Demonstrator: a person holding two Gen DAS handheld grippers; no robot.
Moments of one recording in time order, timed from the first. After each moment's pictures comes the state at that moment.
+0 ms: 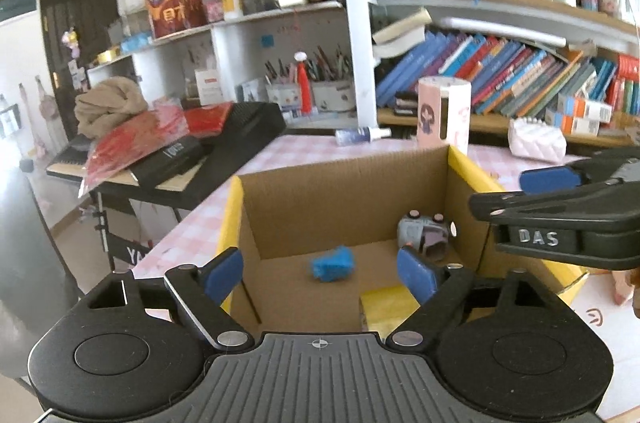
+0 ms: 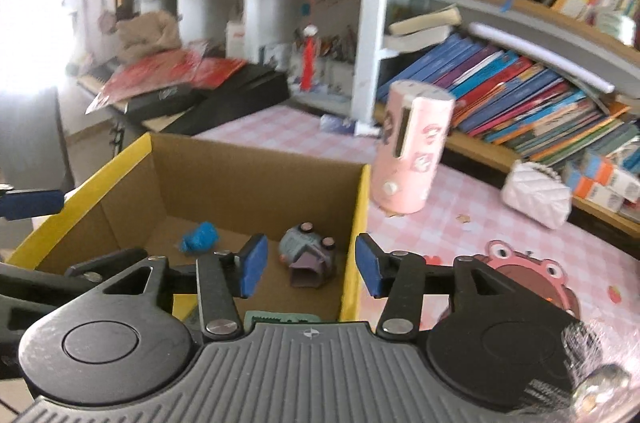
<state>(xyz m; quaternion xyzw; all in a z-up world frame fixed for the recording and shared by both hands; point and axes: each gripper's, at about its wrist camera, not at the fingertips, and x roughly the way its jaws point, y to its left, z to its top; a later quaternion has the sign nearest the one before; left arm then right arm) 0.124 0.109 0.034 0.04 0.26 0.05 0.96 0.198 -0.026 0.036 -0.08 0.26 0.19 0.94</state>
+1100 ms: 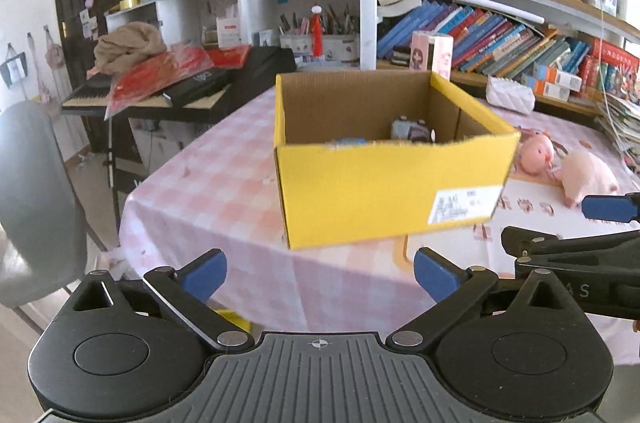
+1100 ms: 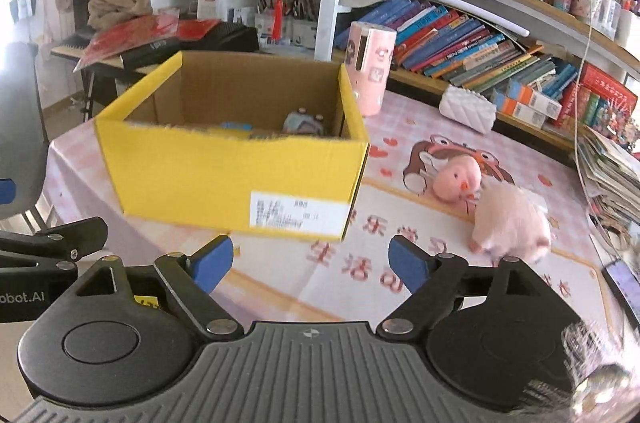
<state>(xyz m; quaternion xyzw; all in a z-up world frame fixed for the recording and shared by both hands) -0.018 0.134 0.014 0.00 0.32 0.04 0.95 0.021 -0.022 0.010 -0.09 0.31 0.10 0.94</state>
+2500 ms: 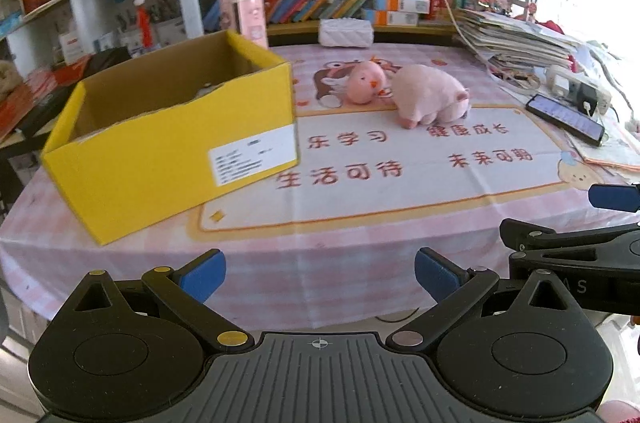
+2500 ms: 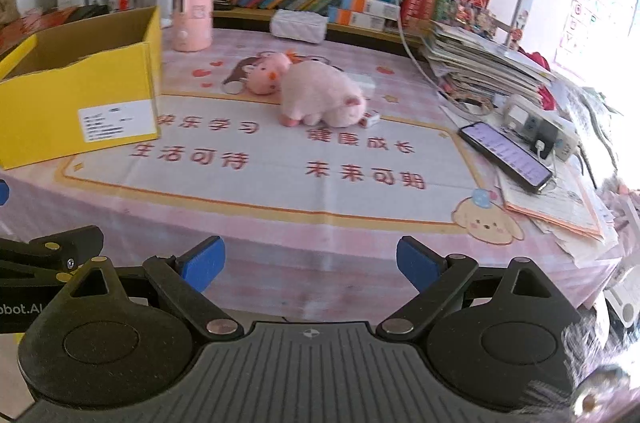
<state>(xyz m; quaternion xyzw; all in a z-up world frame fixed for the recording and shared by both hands) -0.020 0.012 -0.010 0.08 0.36 -0.15 0.92 -0.055 -0.143 -0.016 -0.03 0.36 -0.10 0.93</state>
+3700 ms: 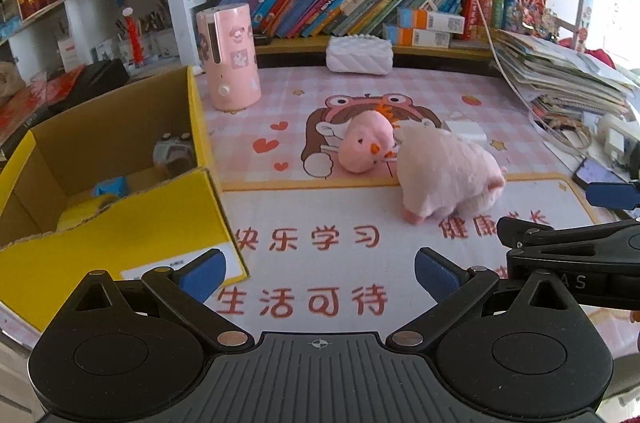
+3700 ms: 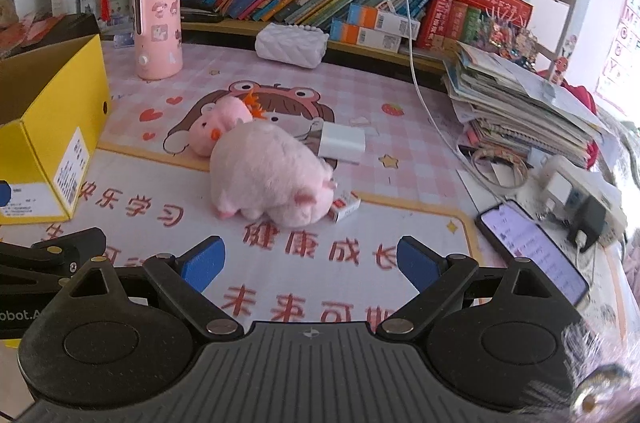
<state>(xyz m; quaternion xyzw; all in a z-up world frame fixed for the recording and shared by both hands) 0.093 -0.078 -0.005 0.06 0.36 -0.09 0.93 0.087 -0.239 -0.008 -0.05 0.36 -0.04 0.93</state>
